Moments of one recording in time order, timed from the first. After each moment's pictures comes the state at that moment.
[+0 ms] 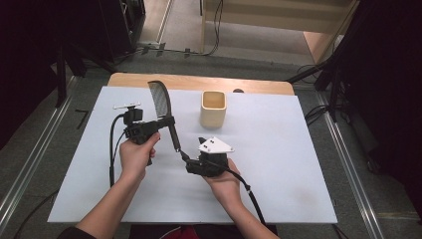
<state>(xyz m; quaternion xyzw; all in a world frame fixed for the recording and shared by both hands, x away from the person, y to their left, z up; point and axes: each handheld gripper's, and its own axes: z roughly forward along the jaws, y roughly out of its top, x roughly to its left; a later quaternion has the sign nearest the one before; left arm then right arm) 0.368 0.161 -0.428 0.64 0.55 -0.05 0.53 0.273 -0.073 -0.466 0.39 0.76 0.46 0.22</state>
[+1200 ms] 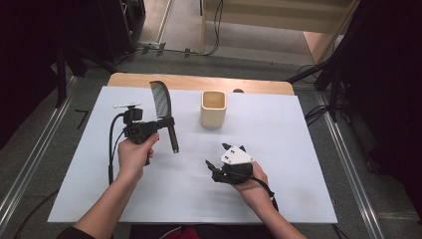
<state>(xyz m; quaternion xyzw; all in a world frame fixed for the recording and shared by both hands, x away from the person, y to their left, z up) 0.370 0.162 -0.429 0.65 0.54 -0.05 0.52 0.257 -0.136 -0.478 0.34 0.81 0.40 0.28</state>
